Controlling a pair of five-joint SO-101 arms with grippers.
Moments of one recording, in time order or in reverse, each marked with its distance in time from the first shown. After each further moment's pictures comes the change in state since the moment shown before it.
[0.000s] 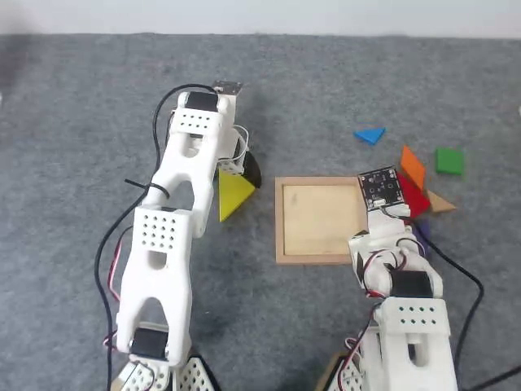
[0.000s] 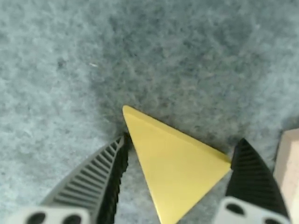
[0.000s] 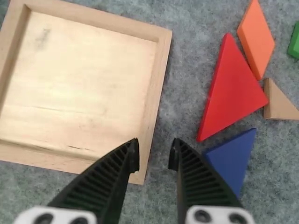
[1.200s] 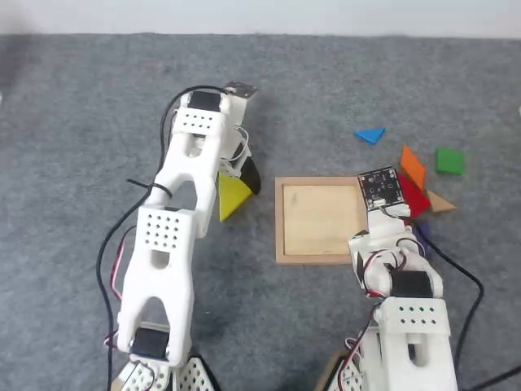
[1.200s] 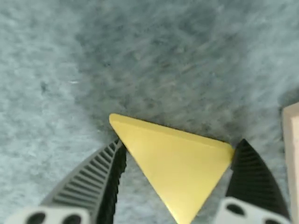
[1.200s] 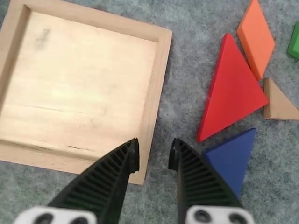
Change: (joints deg) left arm 1.2 0.7 -2.6 0.2 -12.1; right arm 0.0 0.0 0.0 0.0 0.0
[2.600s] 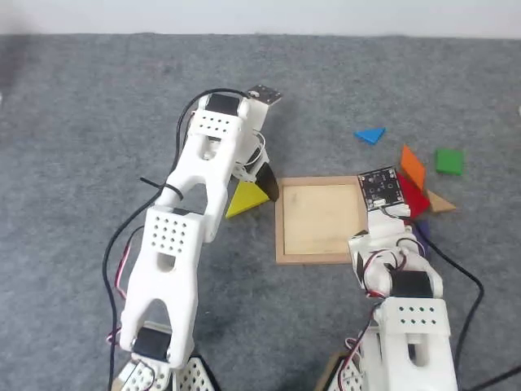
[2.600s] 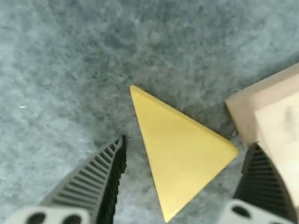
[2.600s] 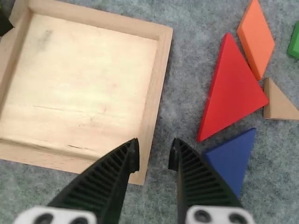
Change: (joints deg) left arm 4.0 -1.2 1.9 -1.4 -3.9; right arm 0.0 0.0 0.0 0.0 0.0
